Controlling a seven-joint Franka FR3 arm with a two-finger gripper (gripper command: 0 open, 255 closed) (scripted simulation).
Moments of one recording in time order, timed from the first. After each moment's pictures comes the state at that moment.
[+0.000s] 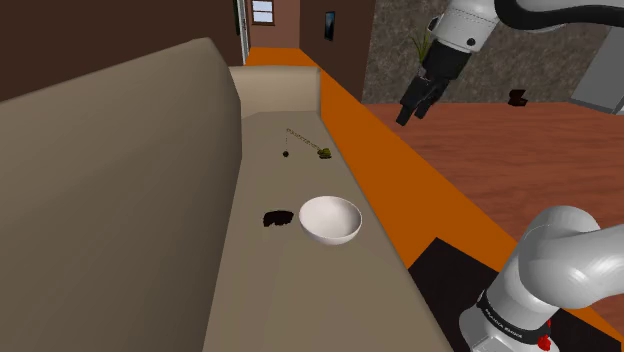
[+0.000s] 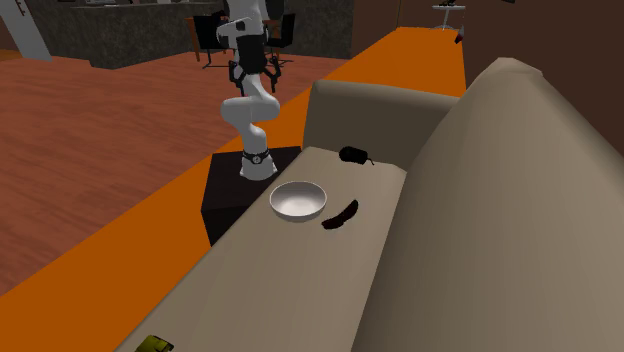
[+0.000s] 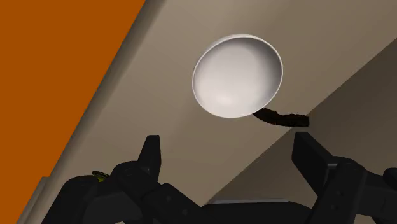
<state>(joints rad) 0.02 -0.83 0.04 -2.27 0.08 1.71 0.02</state>
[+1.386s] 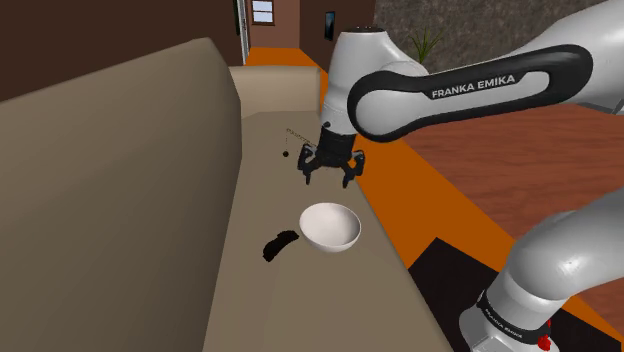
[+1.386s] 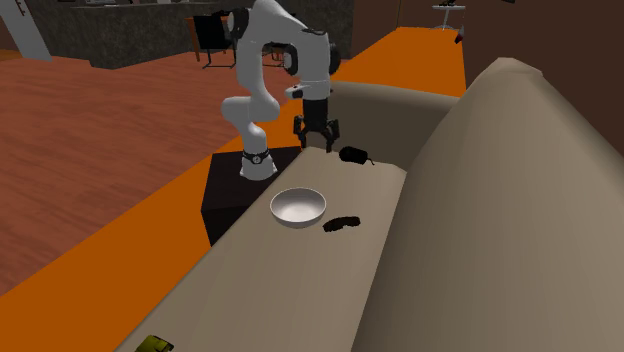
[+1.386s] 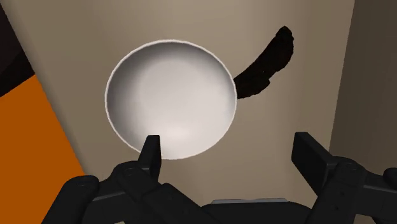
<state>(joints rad) -0.20 -0.41 0.60 -2.27 0.18 2.07 1.02</state>
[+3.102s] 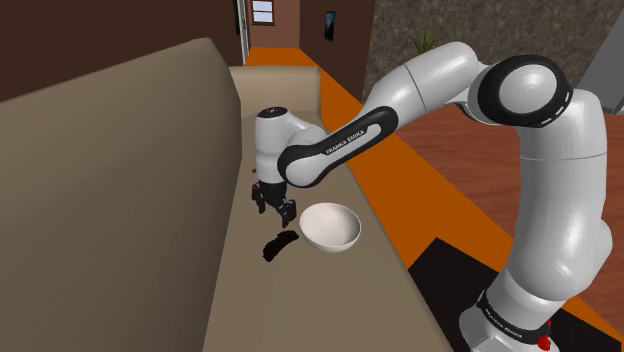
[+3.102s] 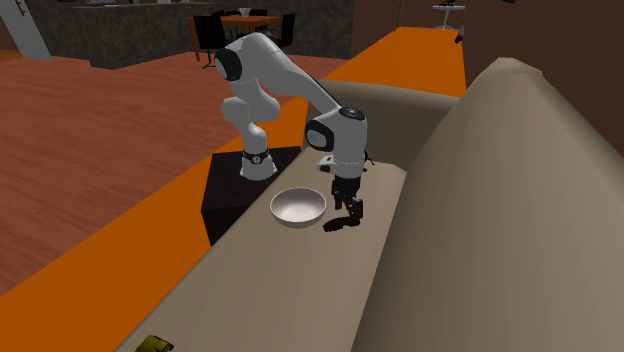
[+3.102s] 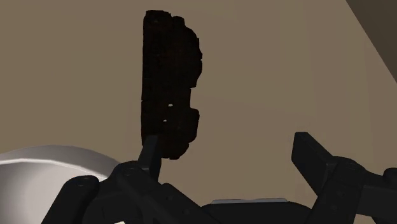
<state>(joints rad) -0.17 0.44 0.69 -1.86 -0.39 2.23 2.04</state>
